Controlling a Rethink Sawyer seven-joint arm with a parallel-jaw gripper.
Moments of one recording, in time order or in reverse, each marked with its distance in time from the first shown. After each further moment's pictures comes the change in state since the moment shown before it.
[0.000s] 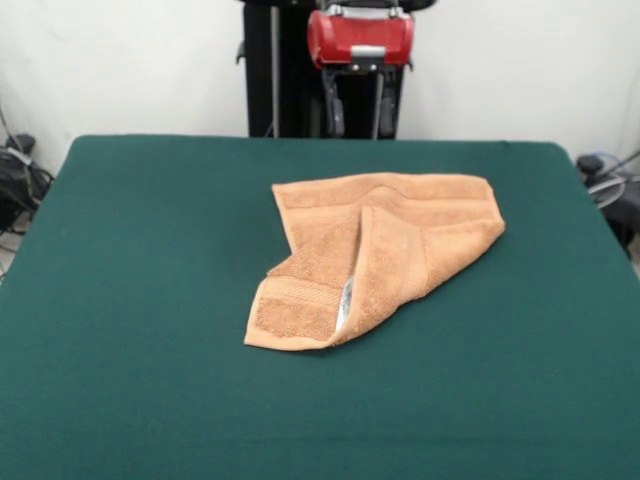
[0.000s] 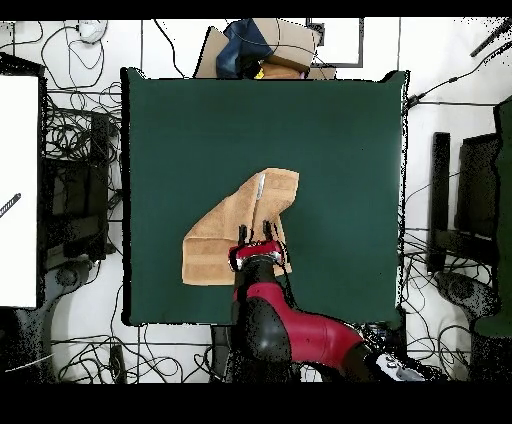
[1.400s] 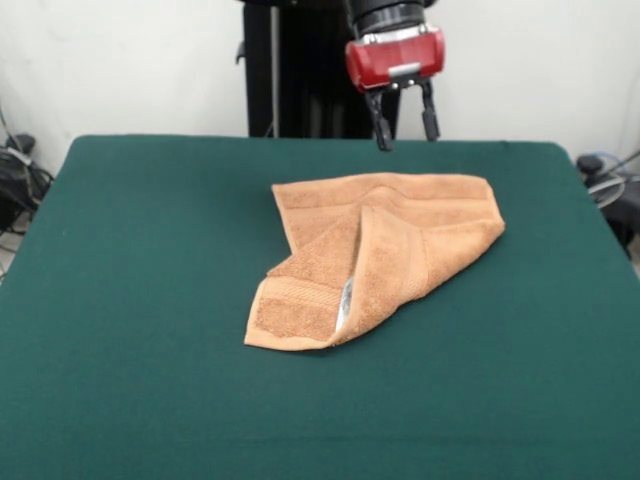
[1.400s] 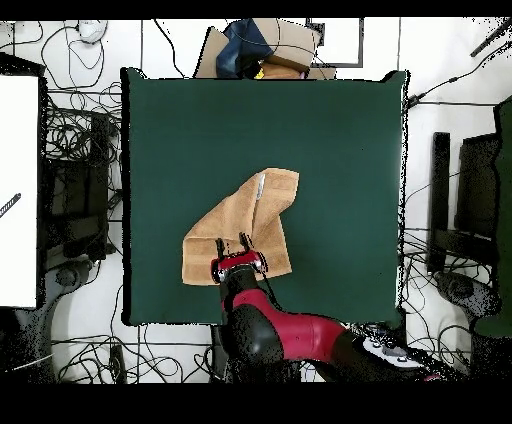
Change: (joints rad) arm -0.013 0.162 0.033 -0.009 -0.109 0.000 0.083
